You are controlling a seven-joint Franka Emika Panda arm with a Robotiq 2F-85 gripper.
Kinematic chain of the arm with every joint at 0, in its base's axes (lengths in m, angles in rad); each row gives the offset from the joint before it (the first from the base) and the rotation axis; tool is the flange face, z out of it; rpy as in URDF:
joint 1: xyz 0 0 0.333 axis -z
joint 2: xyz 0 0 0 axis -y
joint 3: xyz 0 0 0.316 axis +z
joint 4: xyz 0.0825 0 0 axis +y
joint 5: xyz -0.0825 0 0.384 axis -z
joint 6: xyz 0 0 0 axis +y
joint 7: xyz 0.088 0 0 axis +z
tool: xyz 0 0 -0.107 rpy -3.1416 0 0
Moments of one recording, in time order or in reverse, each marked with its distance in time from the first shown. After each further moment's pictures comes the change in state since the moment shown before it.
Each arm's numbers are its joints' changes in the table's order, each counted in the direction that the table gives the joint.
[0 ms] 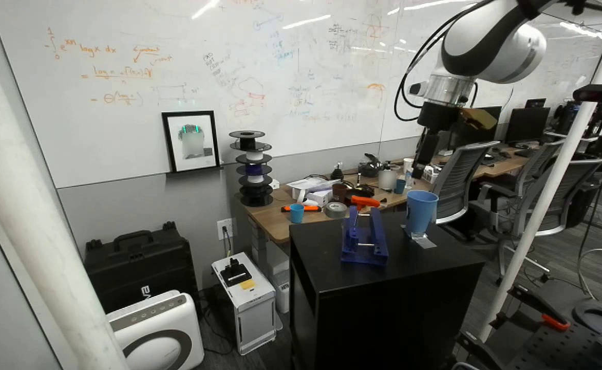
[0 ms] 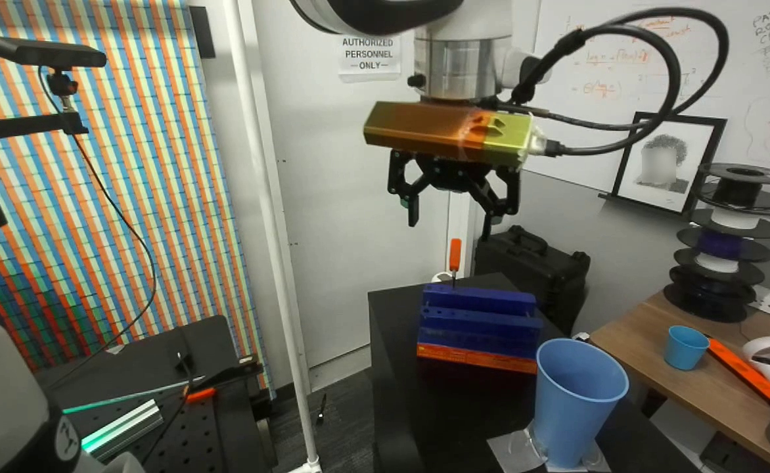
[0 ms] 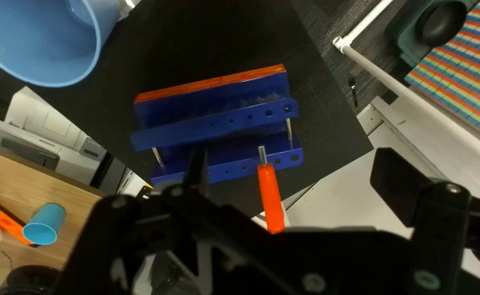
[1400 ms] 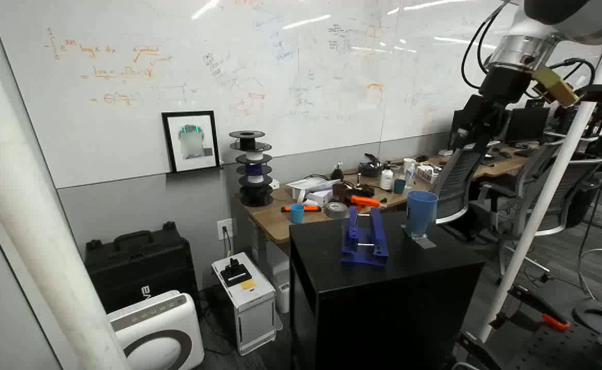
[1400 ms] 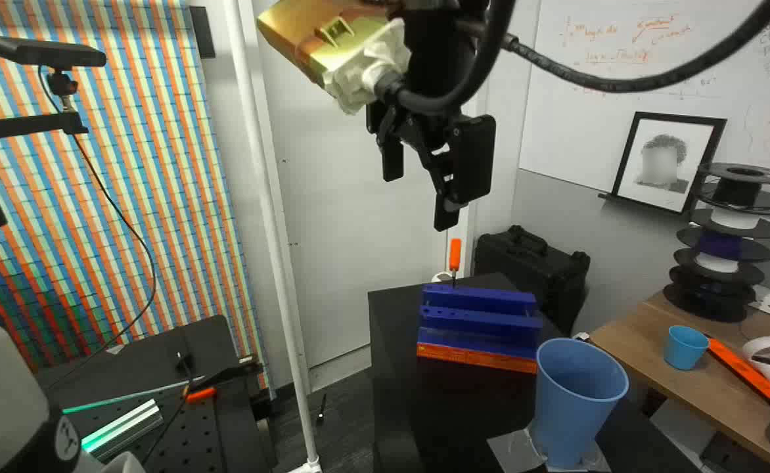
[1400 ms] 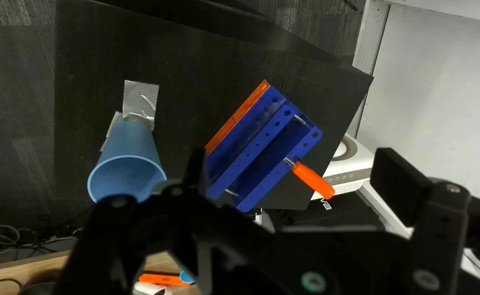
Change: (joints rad) arm 0.151 0.375 -0.043 0.135 -0.021 0.225 -0.501
